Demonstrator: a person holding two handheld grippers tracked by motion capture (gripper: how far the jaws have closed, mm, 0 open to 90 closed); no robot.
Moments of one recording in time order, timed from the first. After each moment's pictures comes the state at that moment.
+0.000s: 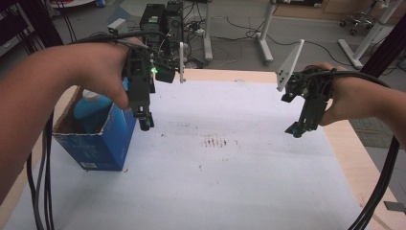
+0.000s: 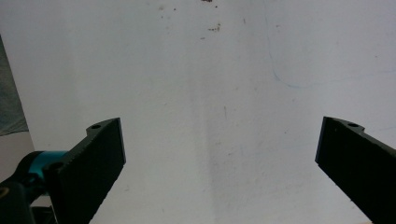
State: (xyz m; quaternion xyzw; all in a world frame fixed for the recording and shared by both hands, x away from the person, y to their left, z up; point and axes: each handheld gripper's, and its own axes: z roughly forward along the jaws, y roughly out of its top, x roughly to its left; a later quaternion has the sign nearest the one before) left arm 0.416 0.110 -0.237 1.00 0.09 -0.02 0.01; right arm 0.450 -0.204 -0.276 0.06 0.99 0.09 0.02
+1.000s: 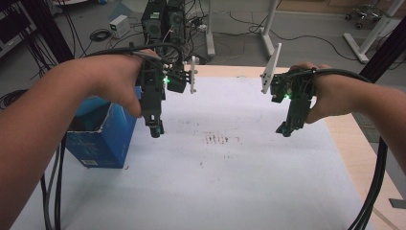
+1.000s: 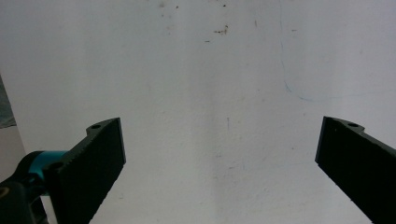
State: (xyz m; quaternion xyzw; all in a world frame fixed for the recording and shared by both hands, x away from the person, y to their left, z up) left arm 0.417 0.093 -0.260 1.00 0.07 -0.02 0.01; right arm 0.460 -0.182 -0.296 0.04 1.00 0.06 0.00
